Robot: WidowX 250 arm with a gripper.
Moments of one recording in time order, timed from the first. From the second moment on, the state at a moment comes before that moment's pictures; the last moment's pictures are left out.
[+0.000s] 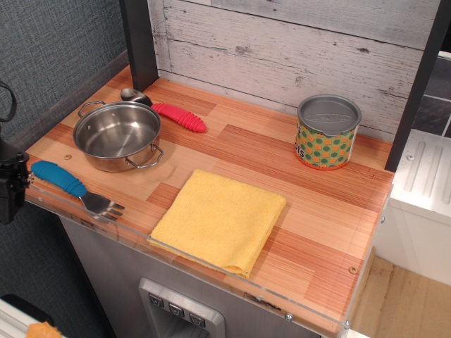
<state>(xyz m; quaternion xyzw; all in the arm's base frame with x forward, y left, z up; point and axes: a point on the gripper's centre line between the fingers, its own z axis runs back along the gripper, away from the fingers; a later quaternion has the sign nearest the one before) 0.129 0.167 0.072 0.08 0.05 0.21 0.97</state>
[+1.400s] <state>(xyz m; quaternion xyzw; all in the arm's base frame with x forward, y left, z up) 0.215 0.046 0.071 0.06 -0.08 0.05 0.99</state>
